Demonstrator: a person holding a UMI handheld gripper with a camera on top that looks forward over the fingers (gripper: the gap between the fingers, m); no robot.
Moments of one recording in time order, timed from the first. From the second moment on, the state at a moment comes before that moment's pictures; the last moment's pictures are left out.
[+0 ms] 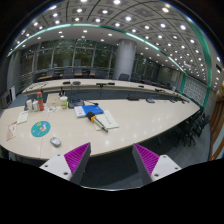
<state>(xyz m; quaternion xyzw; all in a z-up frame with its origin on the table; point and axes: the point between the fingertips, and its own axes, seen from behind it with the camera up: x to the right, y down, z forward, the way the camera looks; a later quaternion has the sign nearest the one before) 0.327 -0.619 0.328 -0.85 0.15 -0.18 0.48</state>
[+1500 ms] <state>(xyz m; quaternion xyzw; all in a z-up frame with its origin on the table) 0.101 -0.227 -0.014 -0.90 0.04 -0.05 0.43</state>
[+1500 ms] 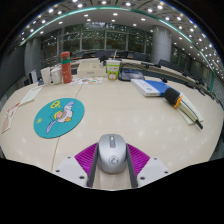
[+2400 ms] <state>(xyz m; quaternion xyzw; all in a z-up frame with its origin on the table) -0.076 -0.075 0.059 -0.88 -0.01 0.02 0.47</state>
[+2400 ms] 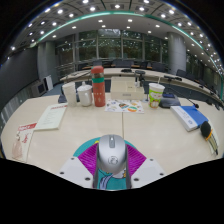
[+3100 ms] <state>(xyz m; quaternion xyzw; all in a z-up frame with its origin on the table) -0.088 -0.185 0.126 -0.89 -0.03 0.02 0.46</state>
